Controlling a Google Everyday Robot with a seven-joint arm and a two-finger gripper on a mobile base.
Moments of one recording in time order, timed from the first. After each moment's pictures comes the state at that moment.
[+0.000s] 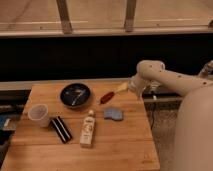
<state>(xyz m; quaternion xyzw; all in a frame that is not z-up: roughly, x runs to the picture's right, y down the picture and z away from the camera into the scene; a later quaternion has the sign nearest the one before) 0.137 0.041 0.864 -0.28 0.11 0.76 0.58</state>
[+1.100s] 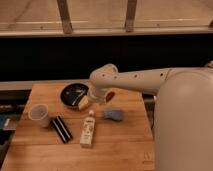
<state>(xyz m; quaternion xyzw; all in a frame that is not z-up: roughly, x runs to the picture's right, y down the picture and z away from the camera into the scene) -0.071 0.092 0.807 -0.32 0.07 0.59 0.74</state>
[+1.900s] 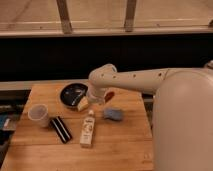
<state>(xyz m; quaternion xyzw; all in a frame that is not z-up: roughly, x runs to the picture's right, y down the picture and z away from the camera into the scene) -0.102 0.104 0.802 -0.35 0.06 0.53 0.77</state>
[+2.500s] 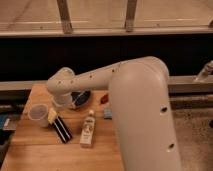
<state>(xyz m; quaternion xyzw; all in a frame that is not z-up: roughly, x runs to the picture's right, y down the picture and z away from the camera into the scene) -0.250 0.145 0.777 -0.36 0.03 0.36 0.86</state>
